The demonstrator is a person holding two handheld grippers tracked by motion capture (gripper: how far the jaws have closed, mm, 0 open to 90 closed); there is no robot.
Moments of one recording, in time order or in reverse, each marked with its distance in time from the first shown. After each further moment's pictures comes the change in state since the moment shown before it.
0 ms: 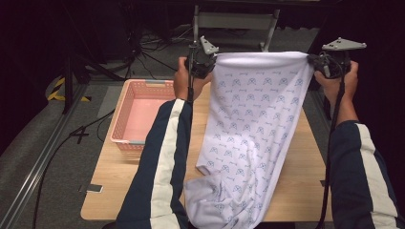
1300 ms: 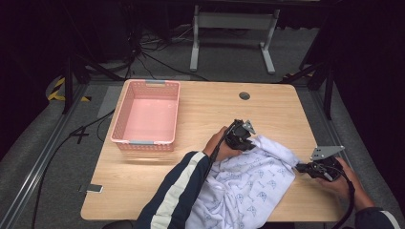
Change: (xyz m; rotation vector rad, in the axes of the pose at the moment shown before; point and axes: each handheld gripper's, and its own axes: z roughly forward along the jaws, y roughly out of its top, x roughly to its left) left arm -0.175 -0.116 0.067 0.248 -0.700 0.148; right arm 0.095 -0.241 -0.088 0.407 0.569 -0.144
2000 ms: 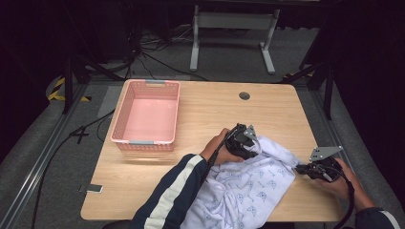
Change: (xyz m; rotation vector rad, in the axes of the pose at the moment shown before) left arm -0.027 0.000 0.005 0.062 -0.003 0.142; right arm 0.002 -0.001 0.002 0.028 0.012 -0.004
